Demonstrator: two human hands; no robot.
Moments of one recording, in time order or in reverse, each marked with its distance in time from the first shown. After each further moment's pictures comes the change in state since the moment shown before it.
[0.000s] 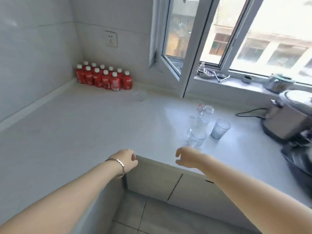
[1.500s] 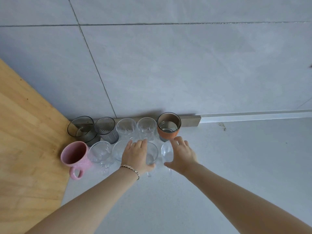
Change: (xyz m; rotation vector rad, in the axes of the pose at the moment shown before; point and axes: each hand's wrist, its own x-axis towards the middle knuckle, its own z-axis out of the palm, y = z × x) left_hand -0.519 -0.678 0.074 -0.016 0.515 -0.972; right_hand -0.231 -0.829 0.345 -0.251 -0.031 -1.185
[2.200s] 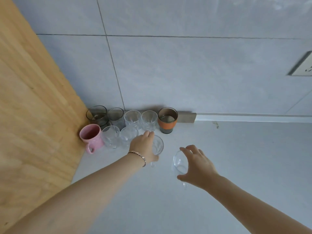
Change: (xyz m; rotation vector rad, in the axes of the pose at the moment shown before) left_hand -0.067 0.051 -0.050 -0.096 0.003 -0.083; right_hand -0.132 0.024 -0.051 -0.025 -0.058 -0.087
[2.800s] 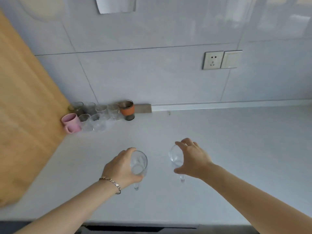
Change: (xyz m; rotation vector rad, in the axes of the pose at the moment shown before) left_hand -0.242 0.227 0.024 -0.235 0.088 -0.147; right_hand -0.229 0.184 -0.056 0.013 0.084 -0.071
